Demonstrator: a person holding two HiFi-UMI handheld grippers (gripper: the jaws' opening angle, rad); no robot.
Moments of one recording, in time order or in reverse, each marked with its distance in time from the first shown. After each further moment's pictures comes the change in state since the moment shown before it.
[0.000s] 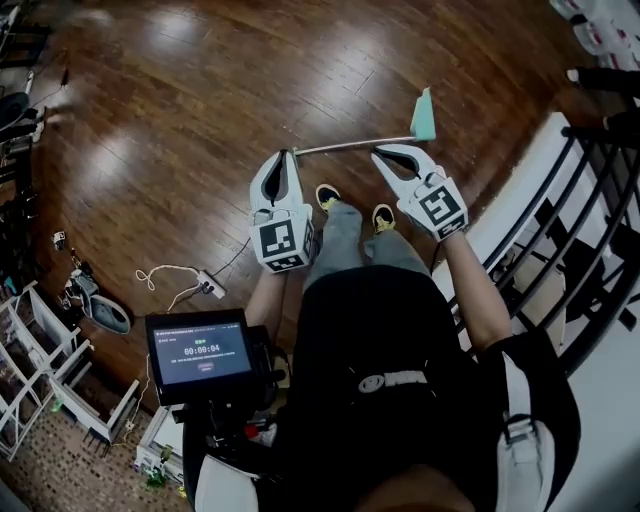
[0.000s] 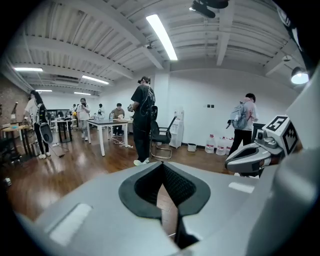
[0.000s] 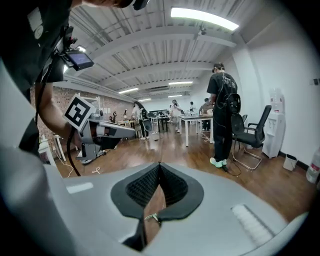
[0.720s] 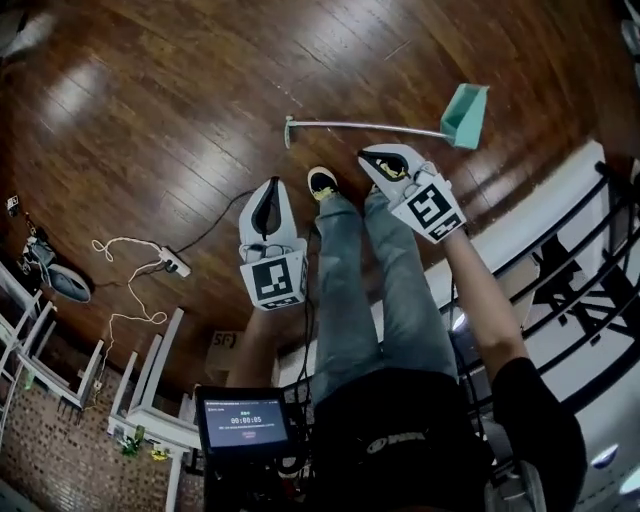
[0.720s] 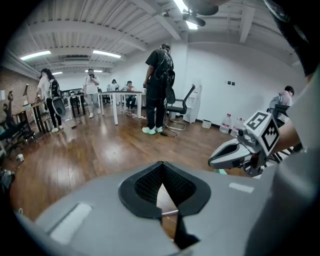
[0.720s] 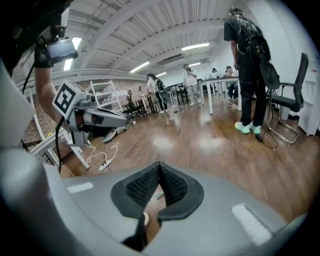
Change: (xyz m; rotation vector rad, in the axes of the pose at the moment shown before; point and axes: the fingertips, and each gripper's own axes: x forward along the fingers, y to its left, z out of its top) left arm 0.081 0.080 -0.221 -0.102 0.263 0.124; right arm 0.197 -0.021 -0.203 0.021 0.293 0.305
